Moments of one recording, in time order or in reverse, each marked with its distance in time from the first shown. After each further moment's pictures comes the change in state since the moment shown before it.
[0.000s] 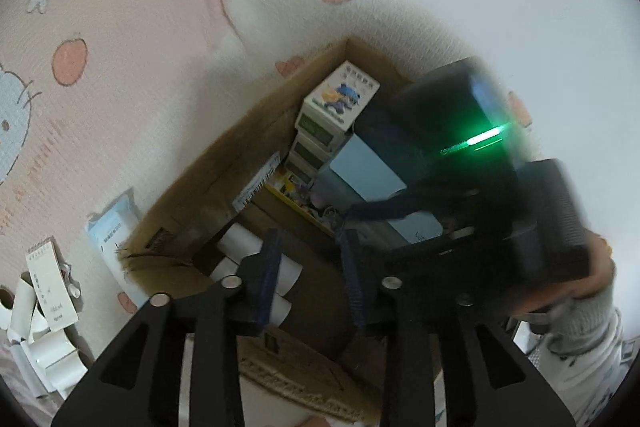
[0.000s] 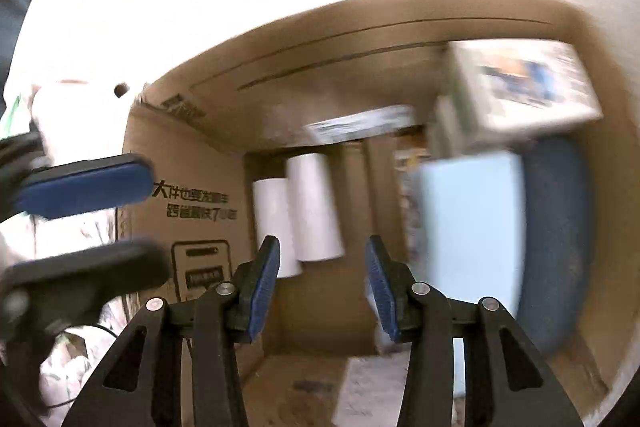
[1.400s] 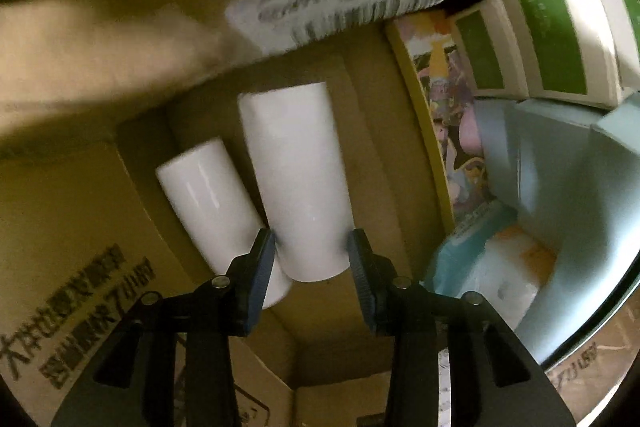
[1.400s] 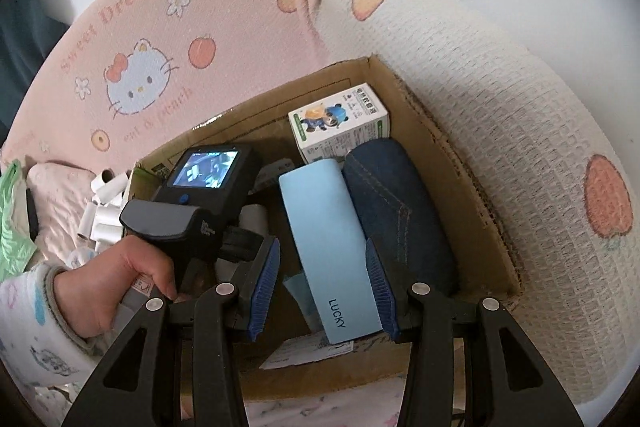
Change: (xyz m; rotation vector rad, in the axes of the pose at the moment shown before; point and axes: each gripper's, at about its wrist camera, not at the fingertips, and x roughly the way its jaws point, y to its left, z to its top) left arm 0.179 0.051 -0.043 -0.377 0.566 0.311; right arm -0.069 -0.025 -0.054 0.203 -0.413 -0.161
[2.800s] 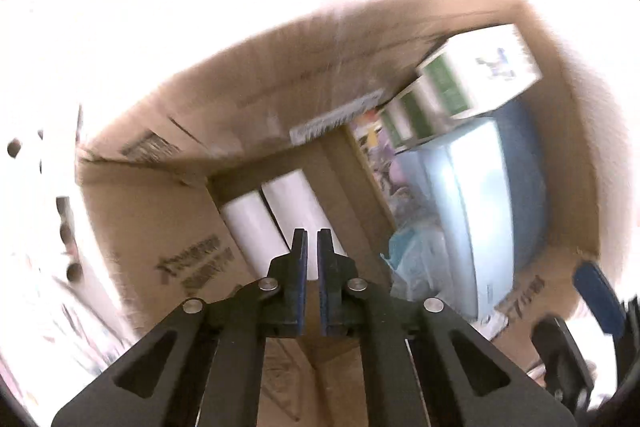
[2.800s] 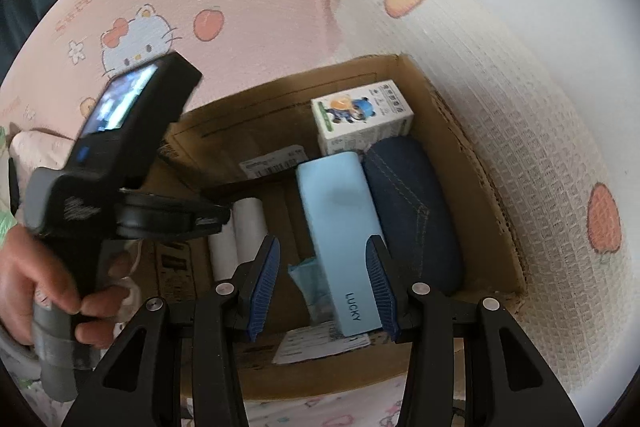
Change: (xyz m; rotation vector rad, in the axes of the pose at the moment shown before) left arm -0.114 0.022 -0.061 0.081 -0.427 -0.061; right arm -0.002 0.036 0.003 -0.026 0.045 -0.159
